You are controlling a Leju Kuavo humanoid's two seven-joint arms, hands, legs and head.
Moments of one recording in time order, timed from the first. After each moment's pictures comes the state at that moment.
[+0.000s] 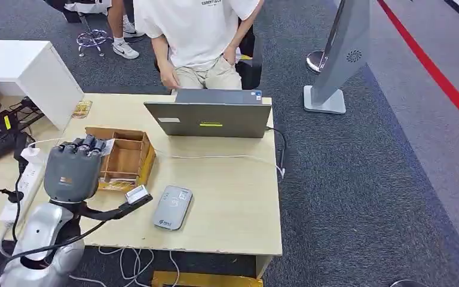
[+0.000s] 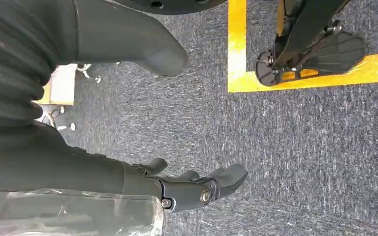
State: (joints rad) left arm -0.22 0.25 -0.38 -1.59 -1.20 0.25 -0.04; right arm -0.08 0.00 1.51 -0.10 -1.52 -0.36 -0.21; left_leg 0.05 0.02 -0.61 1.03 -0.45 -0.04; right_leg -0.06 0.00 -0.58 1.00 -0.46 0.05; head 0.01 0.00
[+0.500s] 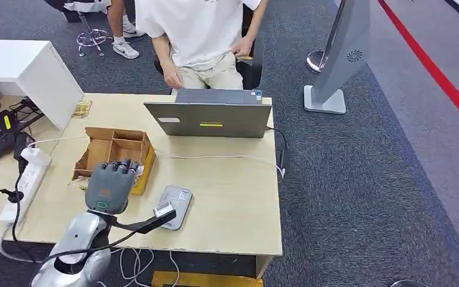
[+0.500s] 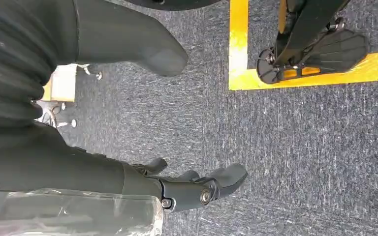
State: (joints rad) left arm -0.20 0.19 -0.47 -1.42 -1.23 0.19 -0.01; right arm -0.08 0.00 1.52 -0.10 -1.52 -0.36 -0.21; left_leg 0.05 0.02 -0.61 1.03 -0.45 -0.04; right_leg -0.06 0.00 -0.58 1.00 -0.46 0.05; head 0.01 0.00
